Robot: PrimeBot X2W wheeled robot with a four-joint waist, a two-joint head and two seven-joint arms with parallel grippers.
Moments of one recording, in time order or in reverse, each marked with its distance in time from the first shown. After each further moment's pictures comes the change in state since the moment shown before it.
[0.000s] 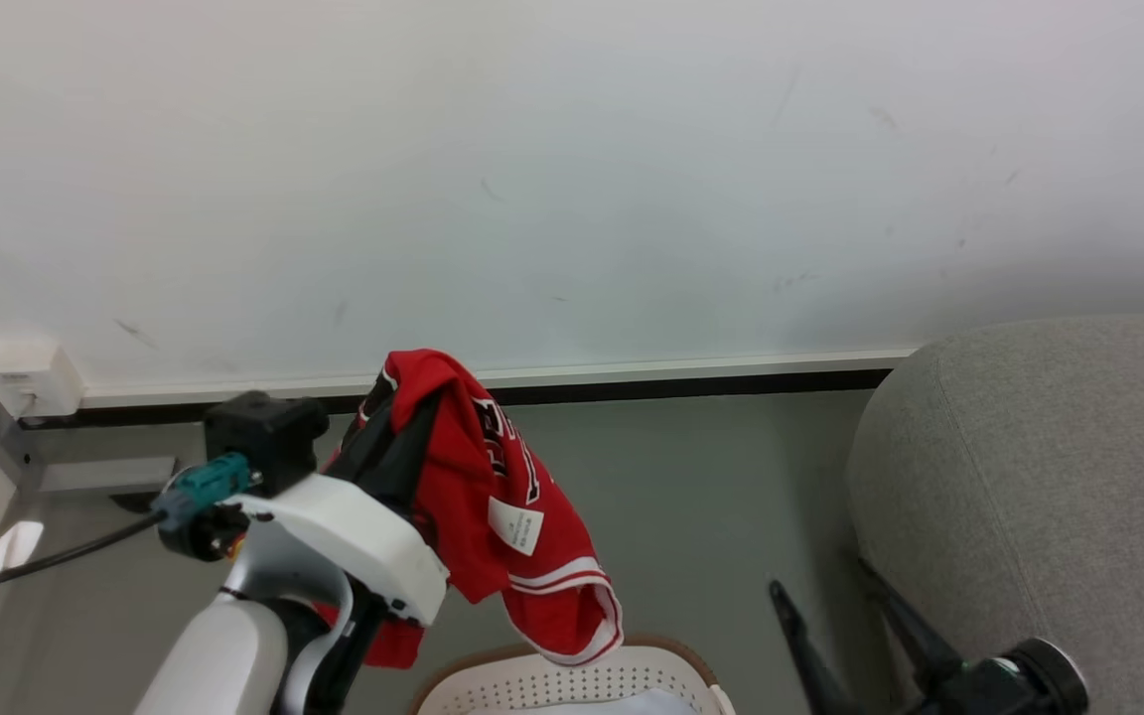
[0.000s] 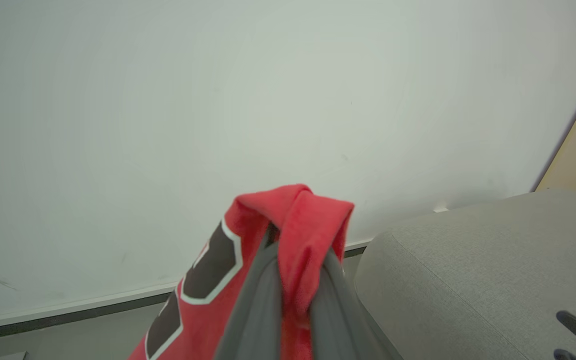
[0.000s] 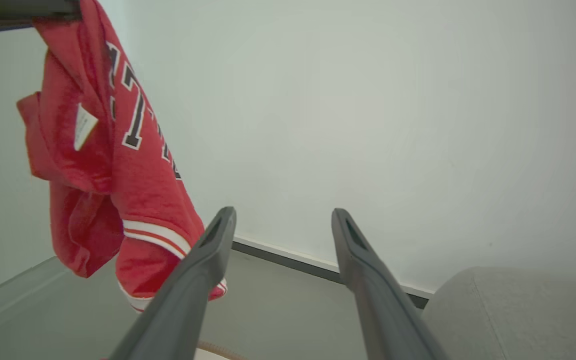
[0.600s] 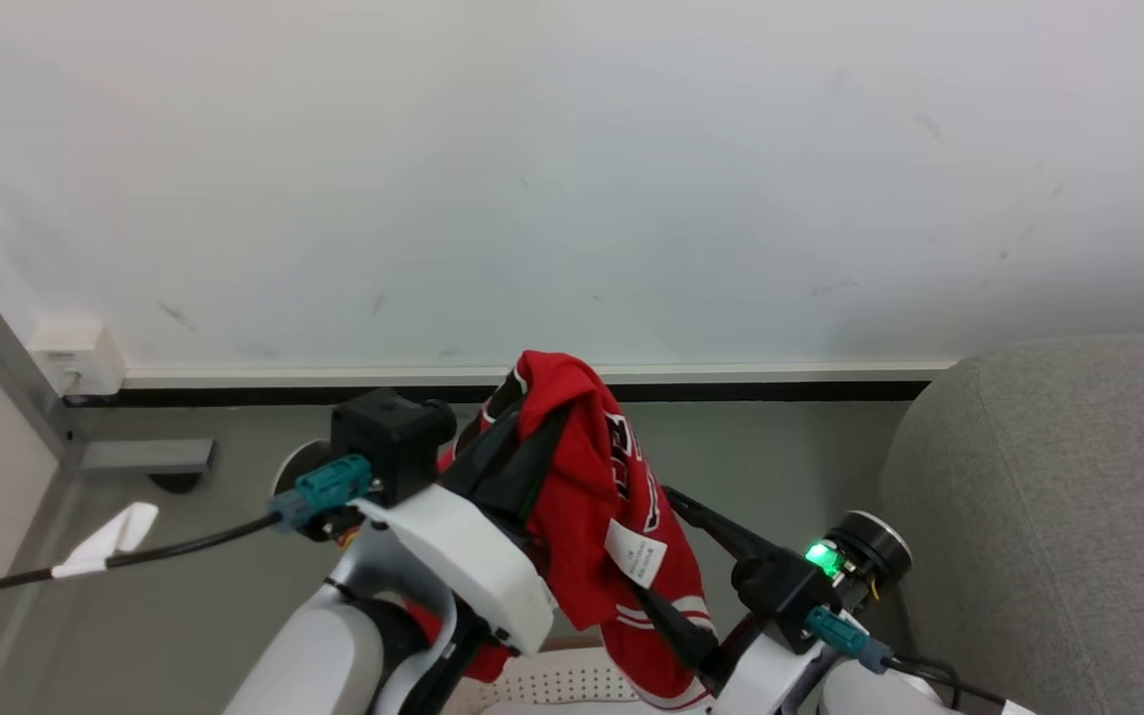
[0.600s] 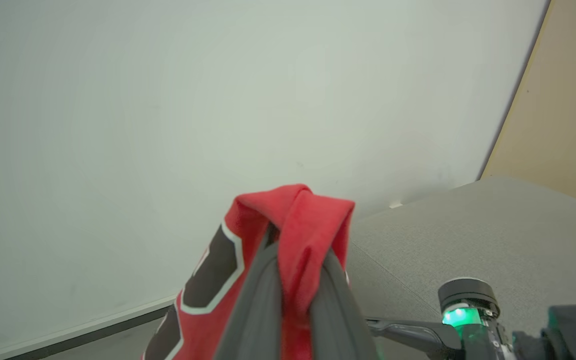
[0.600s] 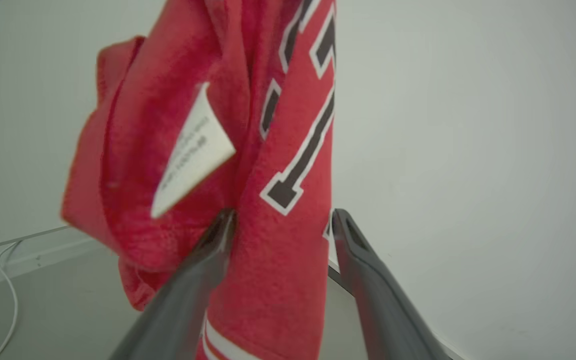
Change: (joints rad) left arm -0.047 -0.056 -0.123 -0.054 0.009 -0.031 0.031; right arm -0.452 0.002 0.470 0.350 0.116 0.000 -0.002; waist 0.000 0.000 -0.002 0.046
